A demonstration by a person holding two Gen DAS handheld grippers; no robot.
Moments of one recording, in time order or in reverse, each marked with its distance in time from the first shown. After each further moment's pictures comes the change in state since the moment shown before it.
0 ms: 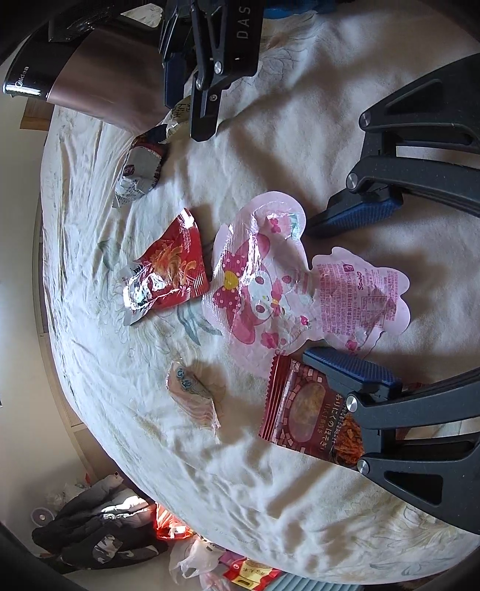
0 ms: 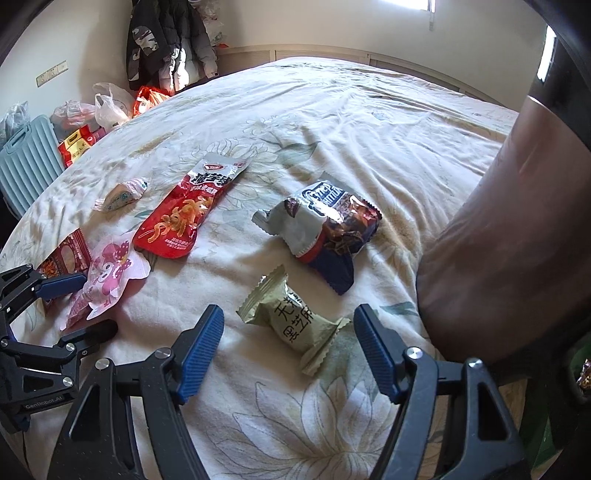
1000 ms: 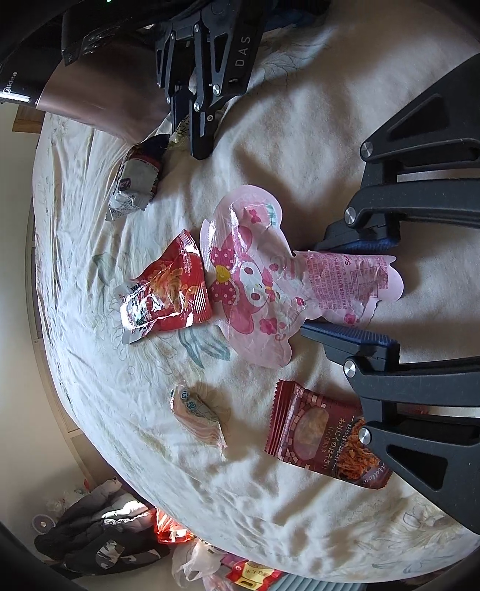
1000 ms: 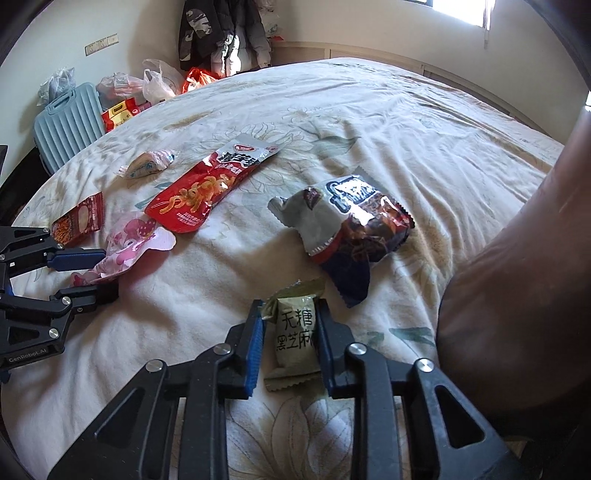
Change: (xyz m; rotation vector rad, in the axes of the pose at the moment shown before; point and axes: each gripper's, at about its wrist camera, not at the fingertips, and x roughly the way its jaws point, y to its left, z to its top) left arm 0.002 -0.013 0.009 0.004 0.036 -0.008; right arm 0.017 -0.013 -0.006 -0.143 0.006 0.137
